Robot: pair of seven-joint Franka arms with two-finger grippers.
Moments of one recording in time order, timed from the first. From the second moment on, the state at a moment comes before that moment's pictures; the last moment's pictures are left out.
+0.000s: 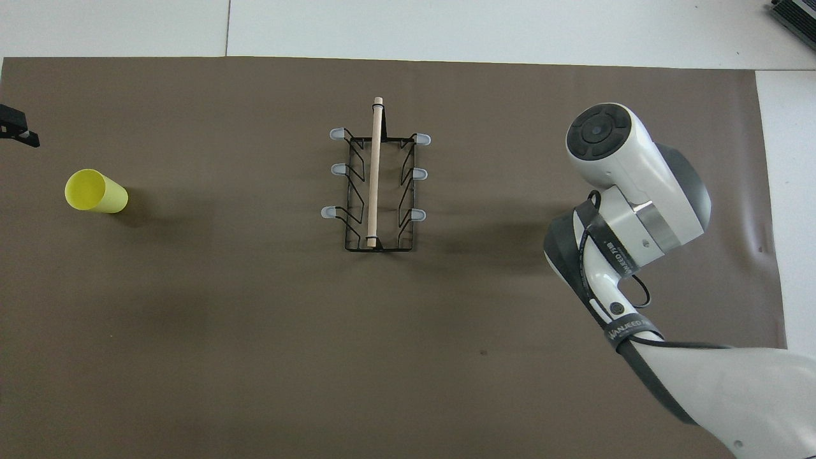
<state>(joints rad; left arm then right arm) -0.07 0.52 0.44 -1.21 -0.31 1.63 -0.04 0.25 0.36 -0.03 -1.75 -0.67 1.82 -0.64</state>
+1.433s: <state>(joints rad) -0.03 0.58 0.51 -1.53 -0.65 1.89 -0.89 0.34 0.44 -0.03 -1.99 -1.11 1.88 -0.69</state>
